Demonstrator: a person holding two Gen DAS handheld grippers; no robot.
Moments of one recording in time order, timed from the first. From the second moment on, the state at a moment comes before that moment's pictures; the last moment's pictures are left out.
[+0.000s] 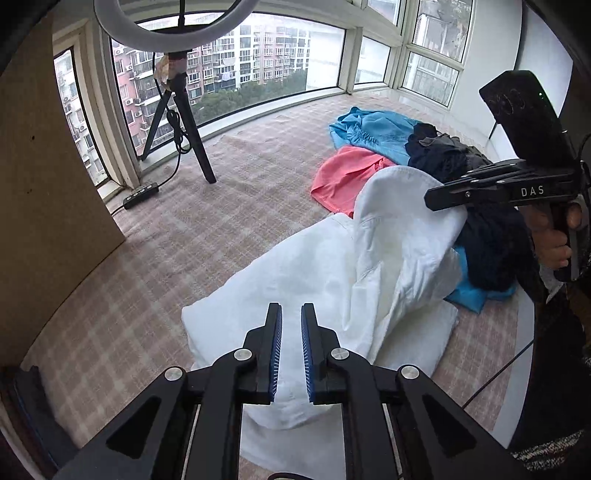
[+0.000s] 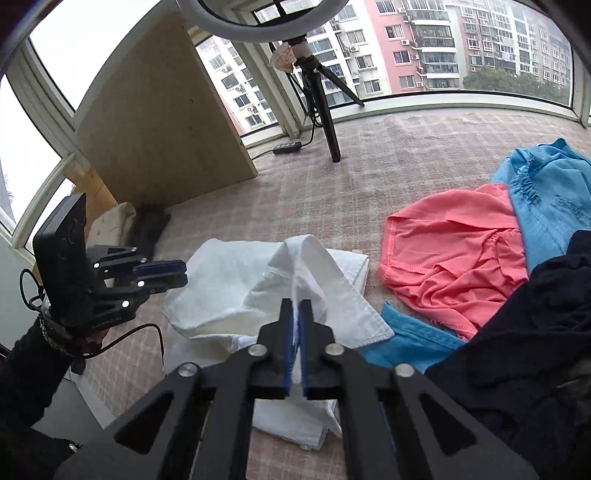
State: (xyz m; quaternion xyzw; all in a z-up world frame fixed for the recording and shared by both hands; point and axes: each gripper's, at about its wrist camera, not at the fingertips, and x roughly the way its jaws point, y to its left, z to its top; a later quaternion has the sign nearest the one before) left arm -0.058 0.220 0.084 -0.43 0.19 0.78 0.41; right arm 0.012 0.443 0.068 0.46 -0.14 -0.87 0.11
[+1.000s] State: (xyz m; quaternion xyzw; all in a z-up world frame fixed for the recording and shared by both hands) left arm -0.029 0.188 0.097 -0.45 0.07 0.77 0.46; right arm -0.038 0.390 0.019 0.49 -0.09 -0.87 0.07
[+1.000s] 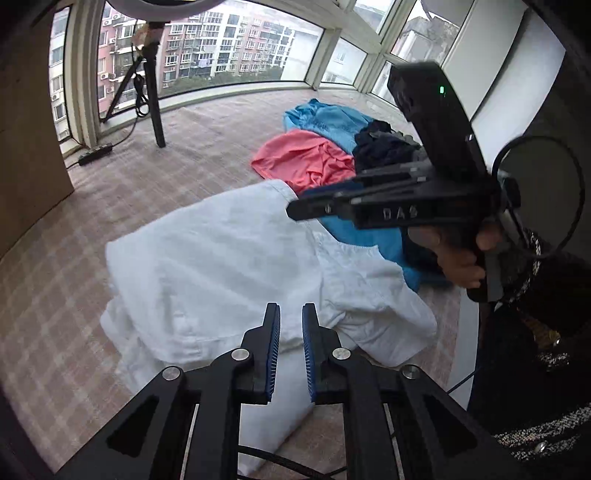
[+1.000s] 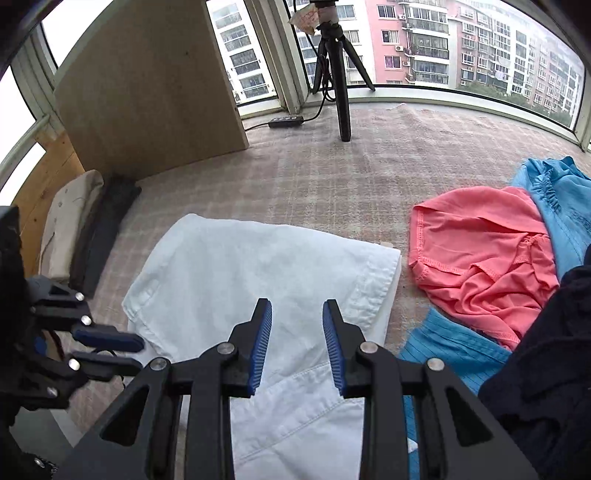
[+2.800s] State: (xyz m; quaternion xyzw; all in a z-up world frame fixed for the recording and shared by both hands) left arm -0.056 0.133 0.021 -0.55 -0.14 0.80 0.17; right arm -0.046 0.466 -0.032 0.54 -0.19 -0.81 0.13
